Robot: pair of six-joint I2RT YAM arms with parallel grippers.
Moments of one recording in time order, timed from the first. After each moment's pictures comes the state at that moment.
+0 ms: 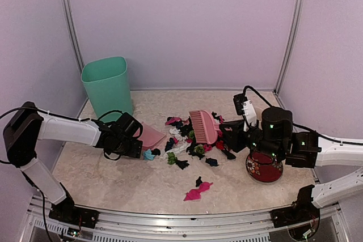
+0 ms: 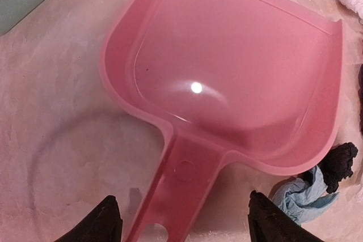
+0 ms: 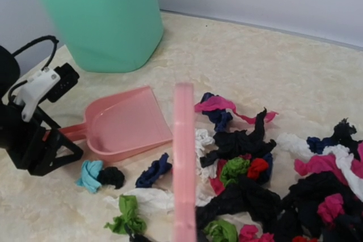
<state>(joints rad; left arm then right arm) -0.71 1.61 0.82 -0.30 -0.35 -0.44 1.04 1.03 0.70 0.04 0.33 0.29</state>
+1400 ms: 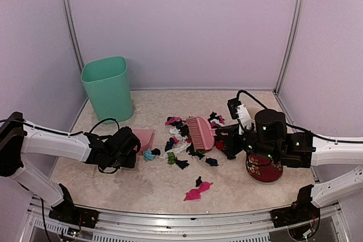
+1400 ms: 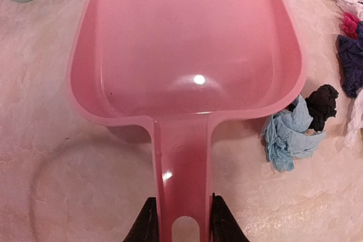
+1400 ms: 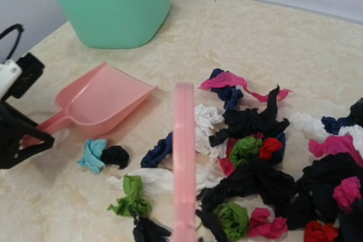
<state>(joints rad) -0.86 1.46 0.67 -0.29 -0.48 -0.63 1.04 1.08 0.70 0.04 0.29 0.31</state>
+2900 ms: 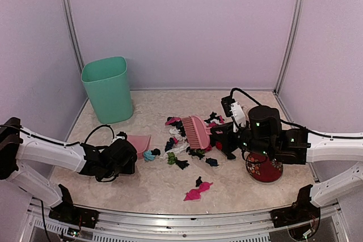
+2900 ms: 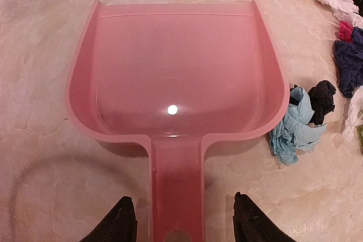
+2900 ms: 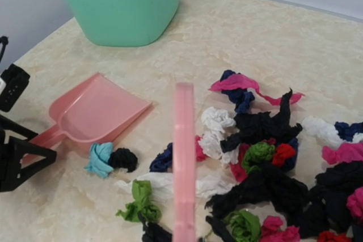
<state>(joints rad) -0.94 1.38 0.53 -0.18 -0.56 -0.75 1.04 1.15 0.76 0.03 0.27 0.31</state>
